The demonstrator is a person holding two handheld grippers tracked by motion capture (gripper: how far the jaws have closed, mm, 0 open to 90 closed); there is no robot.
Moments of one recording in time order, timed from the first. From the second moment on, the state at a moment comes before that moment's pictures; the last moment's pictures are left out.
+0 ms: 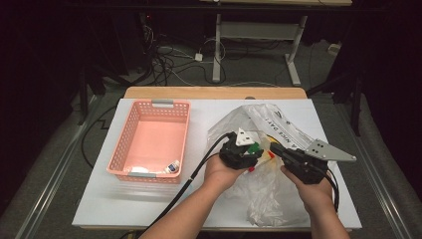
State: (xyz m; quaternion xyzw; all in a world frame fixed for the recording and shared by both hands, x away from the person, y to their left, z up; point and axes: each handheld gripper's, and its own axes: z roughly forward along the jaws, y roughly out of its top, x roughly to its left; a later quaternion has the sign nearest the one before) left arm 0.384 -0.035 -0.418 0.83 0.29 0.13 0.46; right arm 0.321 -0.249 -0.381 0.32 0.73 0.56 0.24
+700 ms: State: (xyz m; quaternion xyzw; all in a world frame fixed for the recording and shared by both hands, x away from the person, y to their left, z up) left arm 0.415 -0.043 -0.458 0.85 0.32 0.12 0.41; right arm 0.322 -0.246 -0.384 0.32 0.73 0.56 0.23
